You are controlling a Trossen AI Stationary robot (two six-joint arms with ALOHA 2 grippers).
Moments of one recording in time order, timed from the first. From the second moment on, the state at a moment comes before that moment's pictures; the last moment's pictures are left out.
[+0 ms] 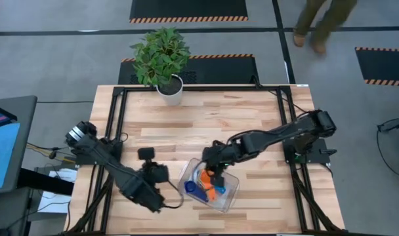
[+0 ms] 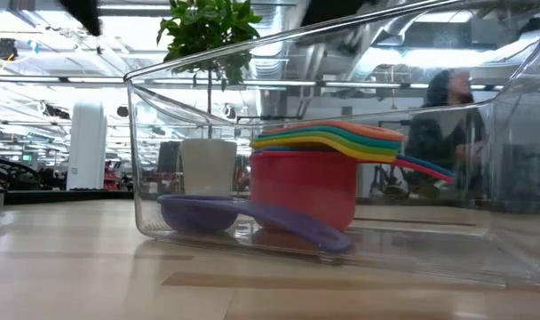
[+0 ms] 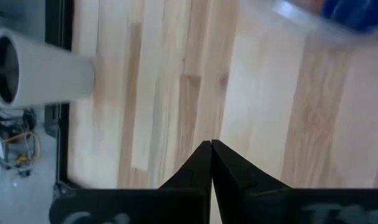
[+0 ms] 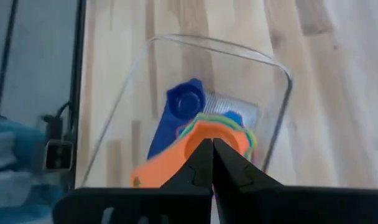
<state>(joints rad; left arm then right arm) -0.67 1.75 1.59 -1.57 -0.57 -0.81 0.27 1.72 1.41 -0.57 -0.01 0.44</state>
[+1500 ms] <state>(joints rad) -0.29 1.89 1.65 -0.93 0.04 -0.08 0.96 1.49 1.21 -1.24 0.55 1.79</state>
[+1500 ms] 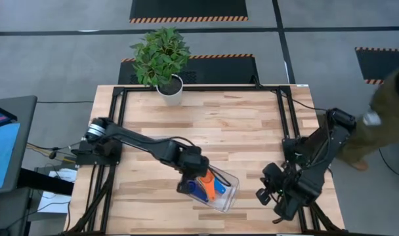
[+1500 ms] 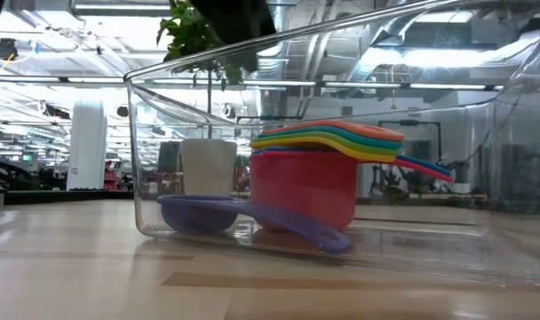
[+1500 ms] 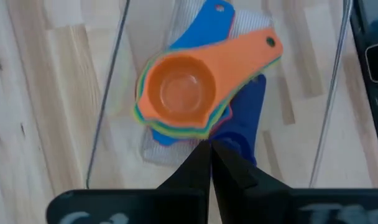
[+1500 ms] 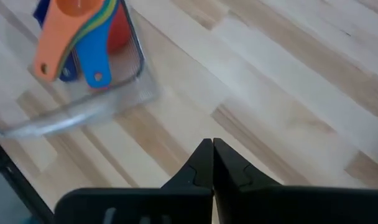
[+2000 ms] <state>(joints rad) -0.29 2.04 1.75 -0.99 0.11 -0.18 1.15 1.49 1.21 -1.38 0.55 1.99</state>
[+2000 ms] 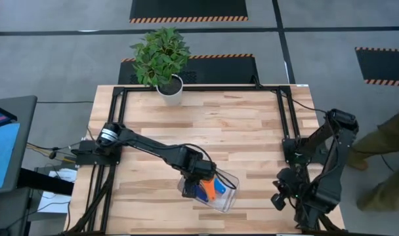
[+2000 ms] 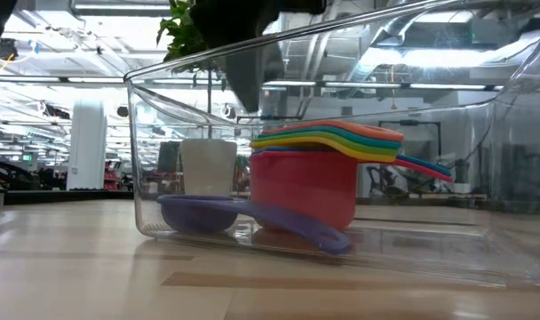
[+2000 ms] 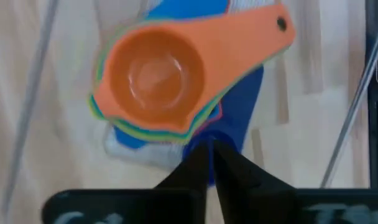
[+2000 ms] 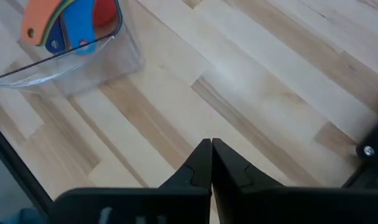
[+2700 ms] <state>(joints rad) -0.27 2.08 1.71 -1.05 0.10 -0.25 1.28 1.49 1.21 -1.40 0.55 2.12</state>
